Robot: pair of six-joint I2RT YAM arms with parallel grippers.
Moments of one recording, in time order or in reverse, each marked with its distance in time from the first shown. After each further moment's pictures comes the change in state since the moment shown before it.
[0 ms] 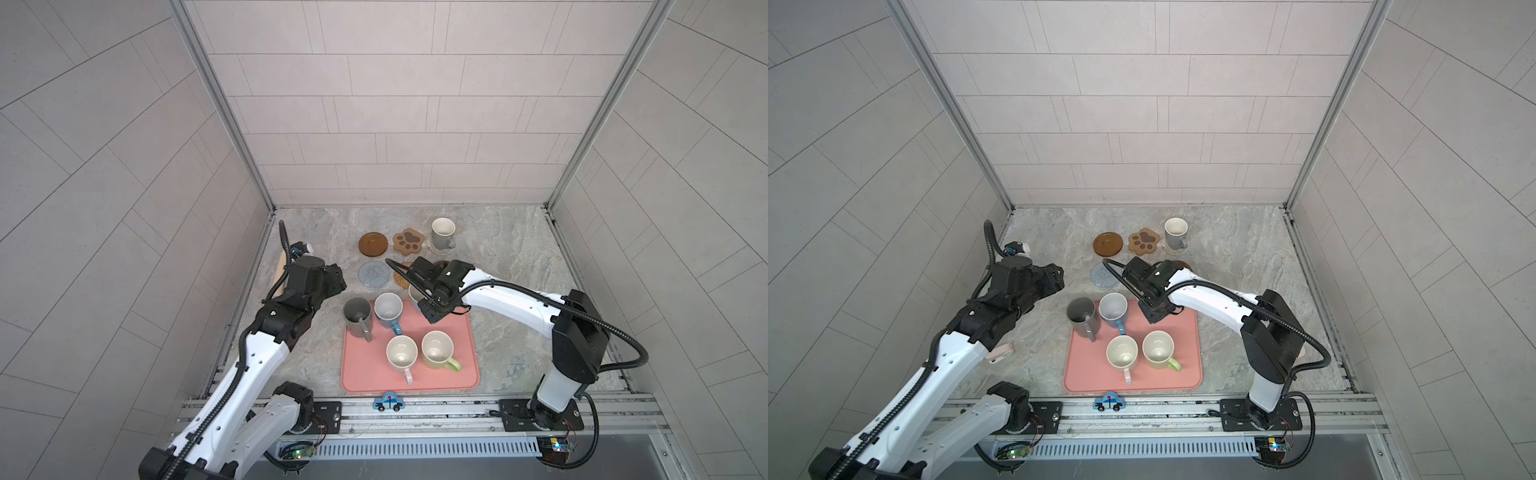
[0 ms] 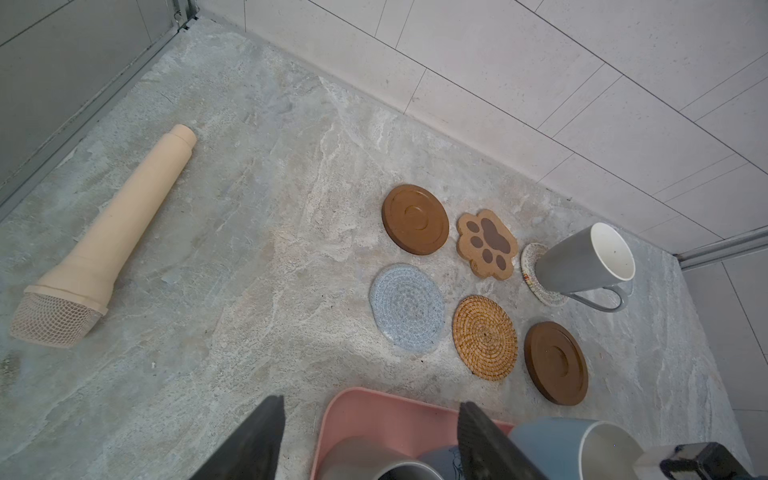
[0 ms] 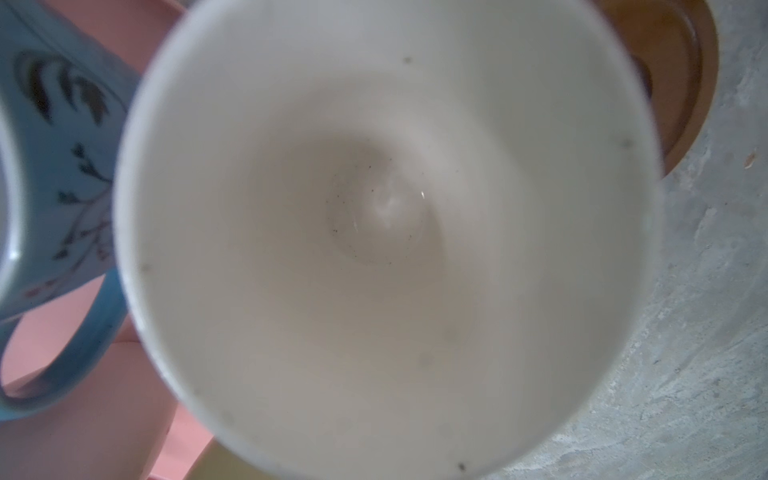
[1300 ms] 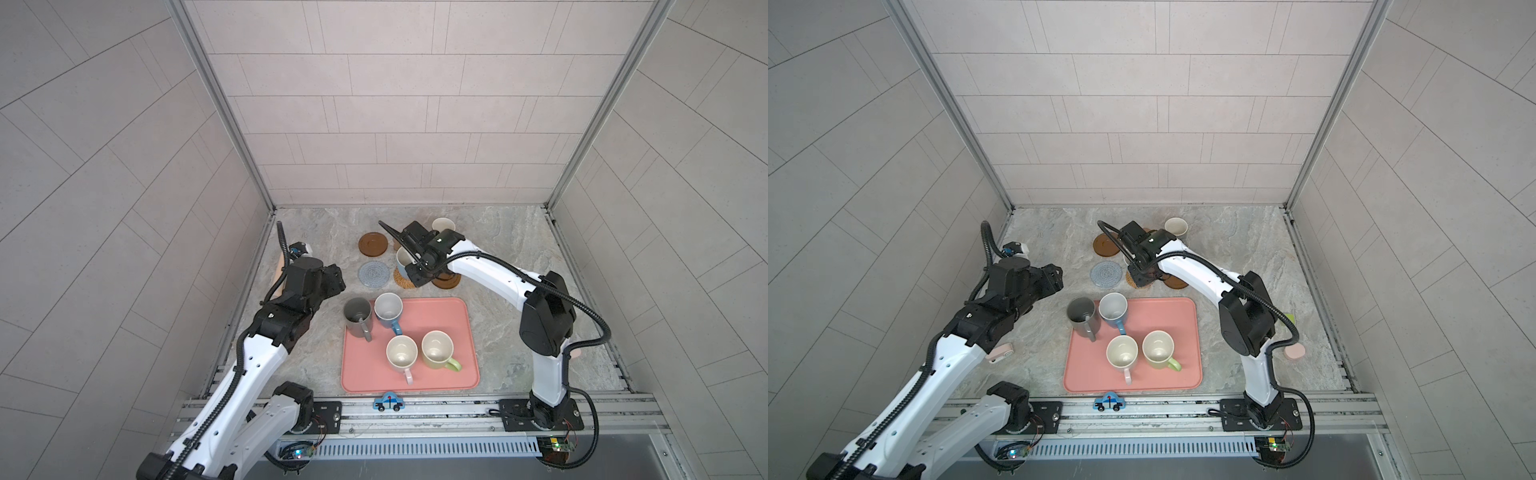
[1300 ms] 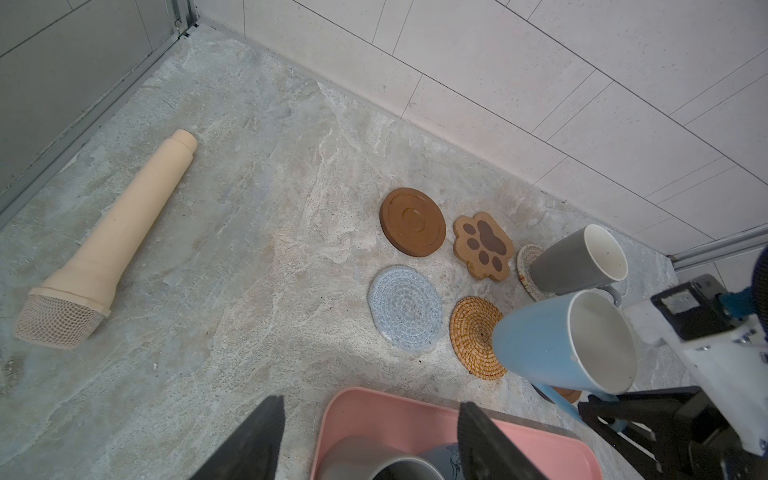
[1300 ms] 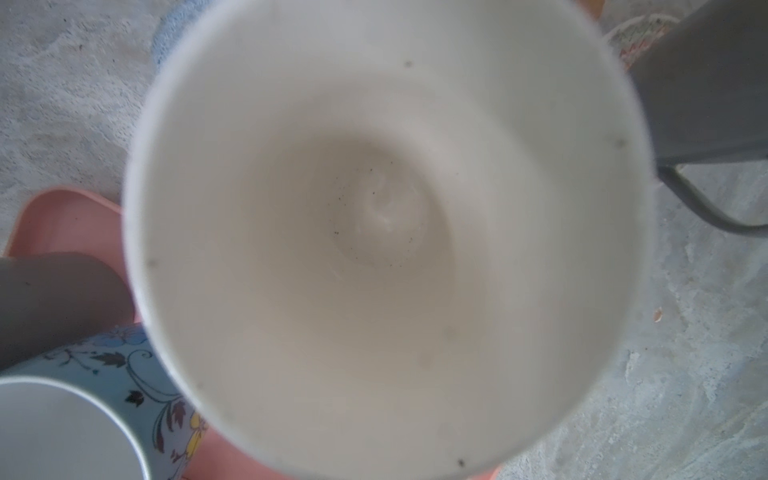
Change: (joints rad) left arm 0.000 -0.023 0.000 -0.007 0.001 0.004; right arm -0.132 0.248 0.405 -0.006 -0.031 -0.087
